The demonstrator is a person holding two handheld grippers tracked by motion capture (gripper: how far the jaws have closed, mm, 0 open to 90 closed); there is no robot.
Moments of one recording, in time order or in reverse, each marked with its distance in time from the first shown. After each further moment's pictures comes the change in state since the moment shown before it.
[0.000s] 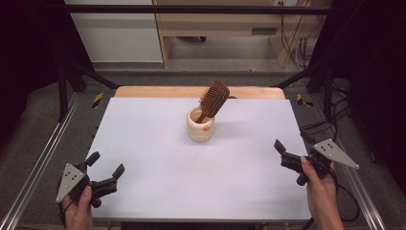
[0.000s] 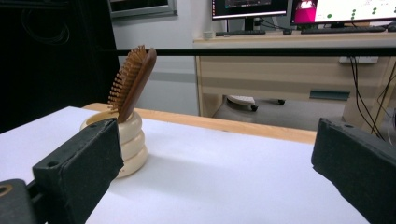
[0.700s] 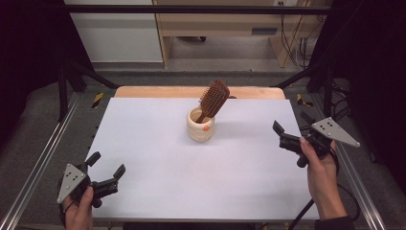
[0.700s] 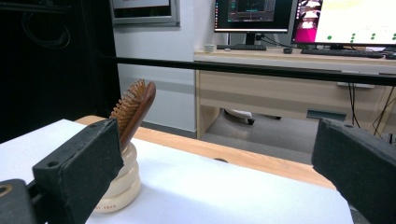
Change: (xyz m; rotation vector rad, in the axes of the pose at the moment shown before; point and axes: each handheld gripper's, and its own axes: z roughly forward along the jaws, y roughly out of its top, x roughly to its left) left arm -0.002 0.001 -0.001 -0.004 0.000 0.005; right arm 0.002 0.049 0.023 -0.025 0.005 -0.056
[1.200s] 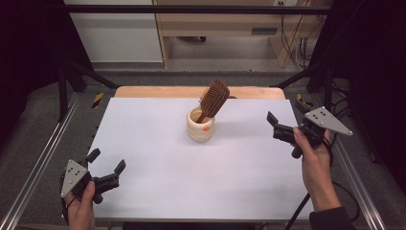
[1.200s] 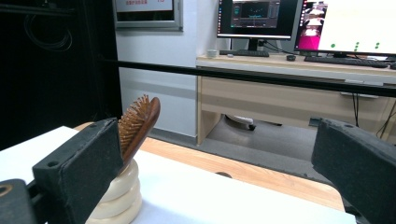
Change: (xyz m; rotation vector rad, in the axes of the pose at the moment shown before) left arm 0.004 0.001 0.009 0.006 0.036 -0.011; right arm 0.008 0.020 0.022 -0.015 0.006 -0.023
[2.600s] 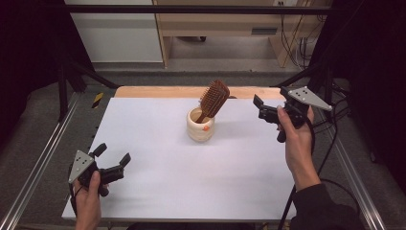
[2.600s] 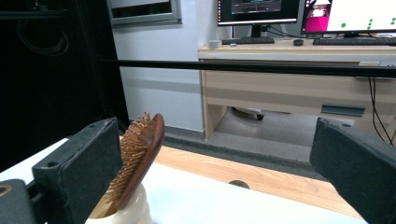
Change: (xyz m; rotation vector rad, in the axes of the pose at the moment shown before) left arm 0.009 -0.005 0.030 0.041 -0.028 -0.048; right arm 0.010 0.020 0.055 0.052 0.007 0.072
